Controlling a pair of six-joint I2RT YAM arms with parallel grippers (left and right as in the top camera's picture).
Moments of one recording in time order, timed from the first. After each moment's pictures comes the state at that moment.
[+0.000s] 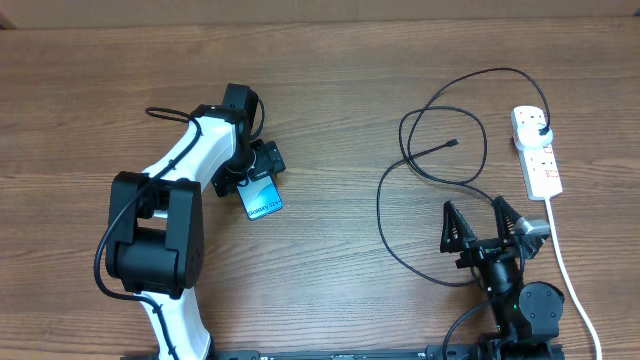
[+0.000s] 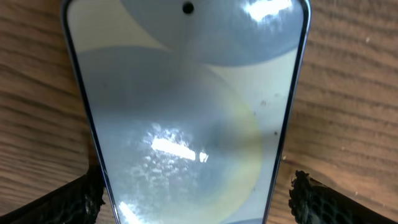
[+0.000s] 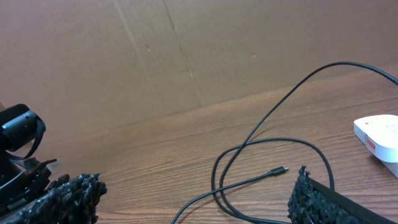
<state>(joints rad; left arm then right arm) -0.19 2.03 1.37 -0.86 0.07 -0.60 0.03 0.01 0.02 -0.02 -0.16 0.33</state>
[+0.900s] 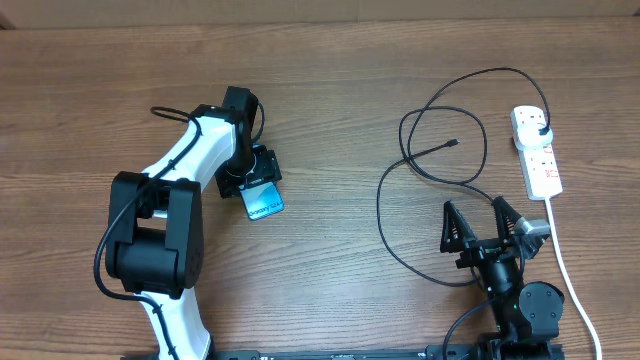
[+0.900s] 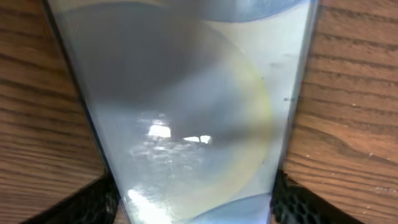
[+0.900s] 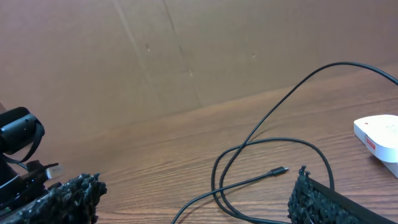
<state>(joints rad) -0.19 2.03 1.37 -0.91 0.11 -0.49 0.03 0.01 0.02 -0.02 -0.16 0.33</state>
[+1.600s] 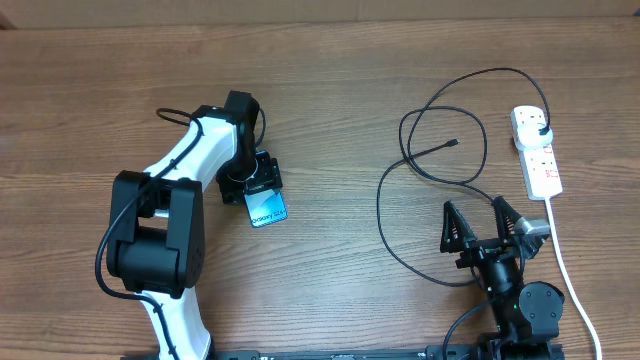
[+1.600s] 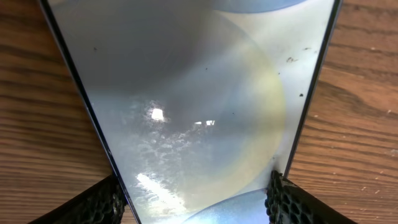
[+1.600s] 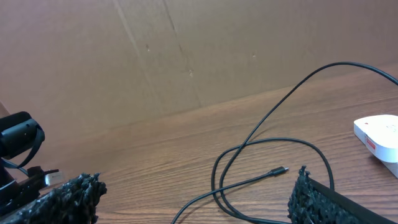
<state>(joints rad) -0.19 2.03 1.37 -0.98 0.16 -0.44 0.03 0.01 0.02 -0.02 -0.16 0.33</state>
